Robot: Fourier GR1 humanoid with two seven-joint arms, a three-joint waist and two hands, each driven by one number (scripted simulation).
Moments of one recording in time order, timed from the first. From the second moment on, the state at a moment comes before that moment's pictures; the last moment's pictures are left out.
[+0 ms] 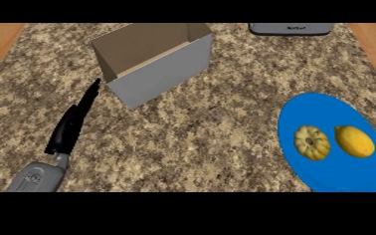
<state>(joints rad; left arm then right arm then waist) -0.16 0.44 -0.26 -1.33 0.02 0.19 -0.04 0.77 -0.25 -0.30 -2.31 0.64 -0.03 -0.12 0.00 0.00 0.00</state>
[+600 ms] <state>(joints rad) -0.15 0.39 -0.21 -1.31 -0.04 0.15 -0.04 0.53 -0.21 -0.19 -2.20 0.84 0.09 0.05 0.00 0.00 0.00</state>
